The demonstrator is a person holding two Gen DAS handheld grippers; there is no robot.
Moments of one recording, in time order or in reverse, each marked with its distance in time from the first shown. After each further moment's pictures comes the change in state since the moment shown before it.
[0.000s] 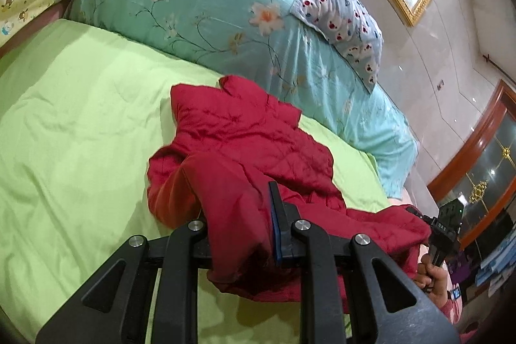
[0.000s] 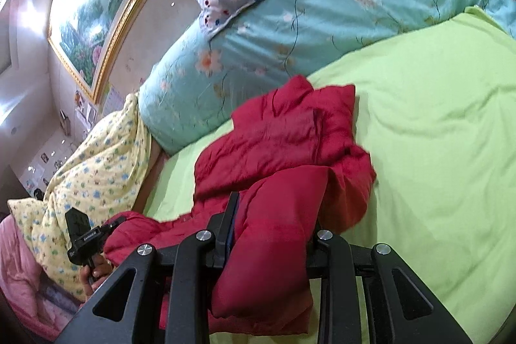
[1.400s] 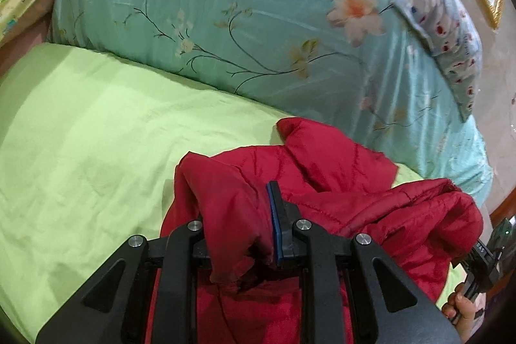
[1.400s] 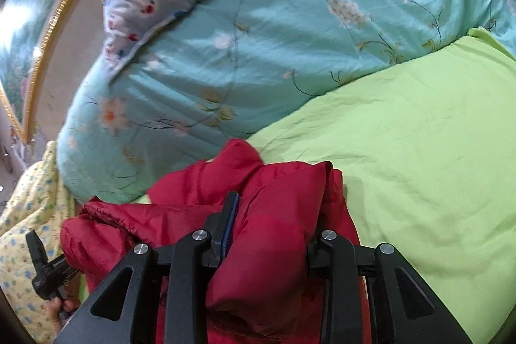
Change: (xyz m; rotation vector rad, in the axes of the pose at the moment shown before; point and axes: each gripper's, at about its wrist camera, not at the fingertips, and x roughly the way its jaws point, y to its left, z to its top) left arm 0.221 0.036 0.129 -0.009 0.014 0.304; right arm 0.192 -0.059 0.125 0.049 -0.090 -0.283
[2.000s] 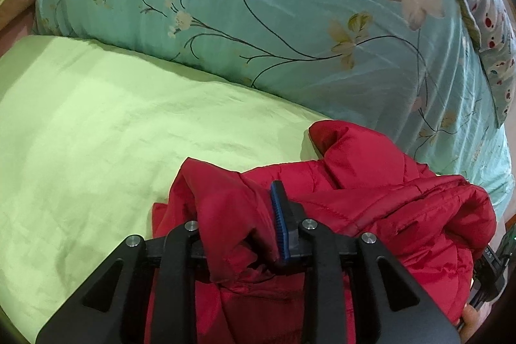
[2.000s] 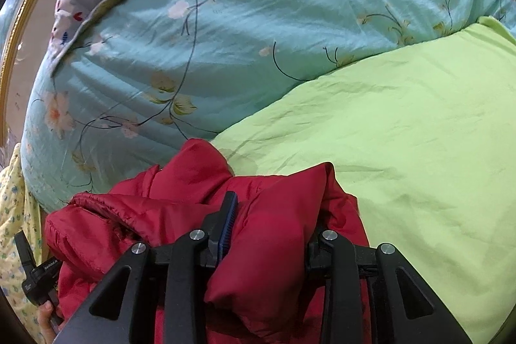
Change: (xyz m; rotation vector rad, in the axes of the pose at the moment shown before) left arm 0.086 0.007 0.019 -0.026 0.047 0.067; right arm 0.089 -0.011 0.022 0.025 0.025 -0.071
